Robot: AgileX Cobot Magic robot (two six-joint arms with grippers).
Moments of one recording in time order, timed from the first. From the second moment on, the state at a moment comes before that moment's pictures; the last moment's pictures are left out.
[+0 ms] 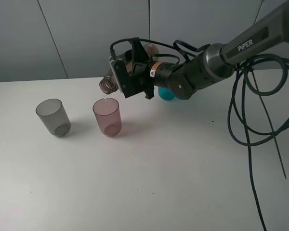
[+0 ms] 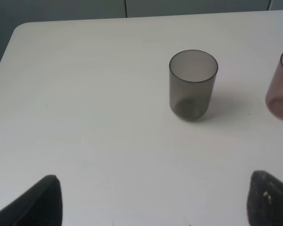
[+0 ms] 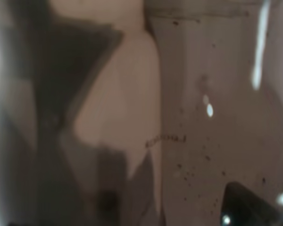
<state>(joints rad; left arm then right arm) -0.02 0.00 -0.51 0.02 1.08 -0.02 0.59 2.19 -1.23 -0.17 -0.57 -1.50</state>
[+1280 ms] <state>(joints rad) -0.02 0.00 -0.51 0.02 1.08 -0.02 0.60 2.19 -1.23 -0.11 -0.63 -1.71</state>
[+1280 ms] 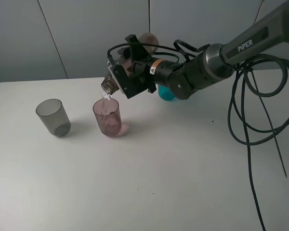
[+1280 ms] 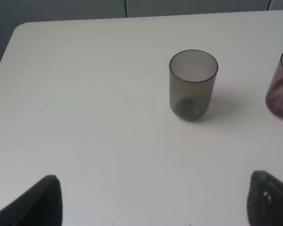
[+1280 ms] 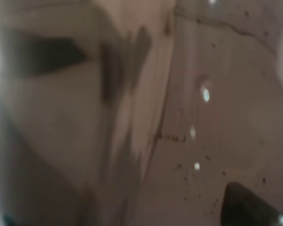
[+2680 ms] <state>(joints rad) -0.02 0.00 -0.51 0.02 1.08 -0.02 0.60 2.19 -1.23 -0.13 -0.72 -1.90</state>
